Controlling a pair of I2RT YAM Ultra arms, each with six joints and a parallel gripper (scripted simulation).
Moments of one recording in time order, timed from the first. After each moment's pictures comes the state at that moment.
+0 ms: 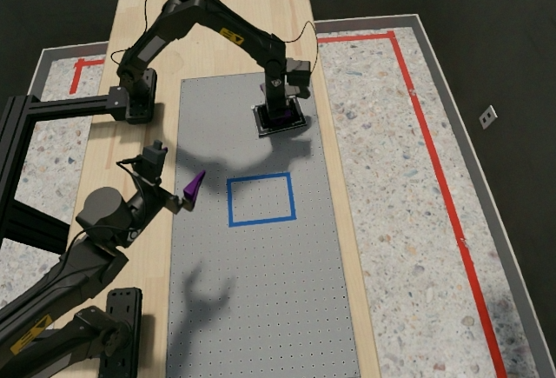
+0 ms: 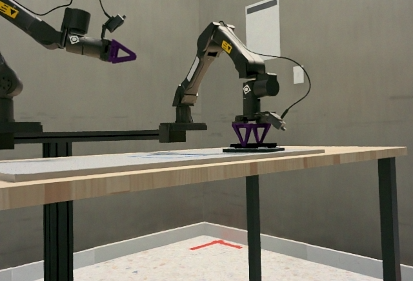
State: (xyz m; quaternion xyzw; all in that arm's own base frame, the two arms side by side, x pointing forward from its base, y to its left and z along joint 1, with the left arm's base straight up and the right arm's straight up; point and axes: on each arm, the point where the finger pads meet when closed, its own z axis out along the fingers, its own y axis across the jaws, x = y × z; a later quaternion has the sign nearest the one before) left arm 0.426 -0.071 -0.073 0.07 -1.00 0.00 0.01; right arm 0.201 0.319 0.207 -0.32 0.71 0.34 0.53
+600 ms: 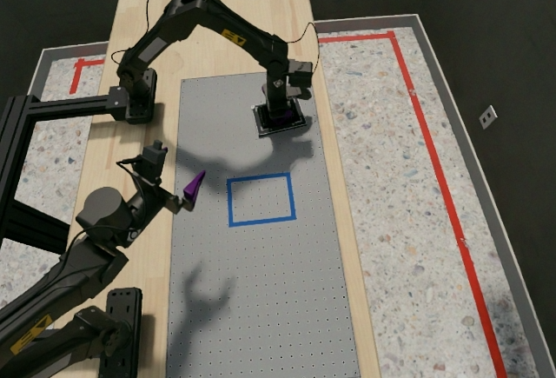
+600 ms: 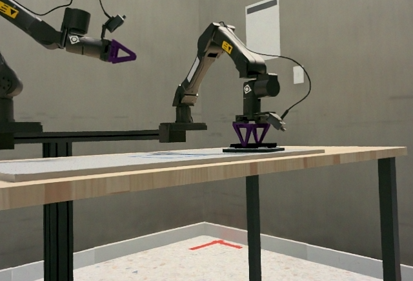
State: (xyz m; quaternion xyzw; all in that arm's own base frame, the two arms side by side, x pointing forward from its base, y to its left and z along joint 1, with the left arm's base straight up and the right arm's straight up) left arm 0.428 -0.076 -0.073 0.07 -1.00 0.00 0.02; right arm 0.201 0.319 0.207 -0.32 0.71 0.34 0.53
